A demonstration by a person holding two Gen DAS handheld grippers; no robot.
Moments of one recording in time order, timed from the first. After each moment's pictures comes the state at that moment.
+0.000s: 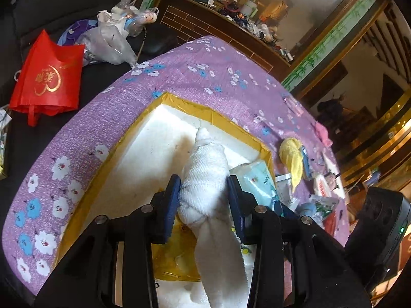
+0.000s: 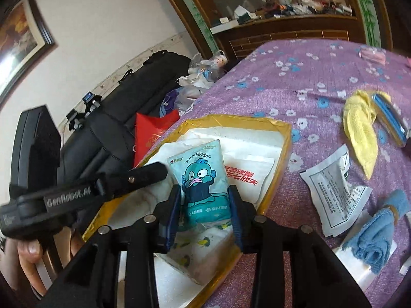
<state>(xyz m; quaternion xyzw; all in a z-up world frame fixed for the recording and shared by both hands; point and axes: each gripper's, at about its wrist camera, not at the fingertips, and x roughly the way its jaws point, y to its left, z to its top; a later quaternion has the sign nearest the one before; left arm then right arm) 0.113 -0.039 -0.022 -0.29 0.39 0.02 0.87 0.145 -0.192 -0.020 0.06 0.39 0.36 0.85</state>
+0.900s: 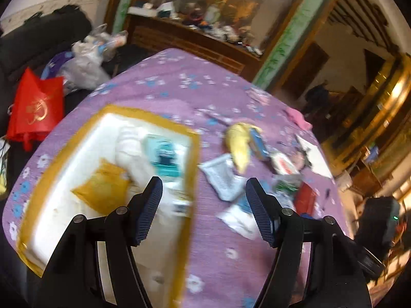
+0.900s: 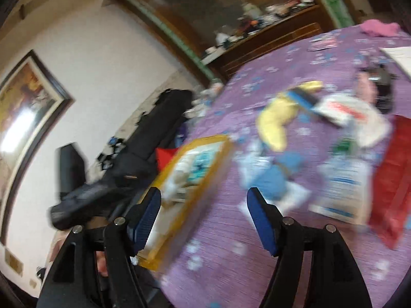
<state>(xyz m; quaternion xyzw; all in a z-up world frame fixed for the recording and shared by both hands) 0.081 -0.155 0.037 -0.20 0.36 -0.01 0.91 0.100 -0.387 0.003 0.22 0.37 0.36 0.83</state>
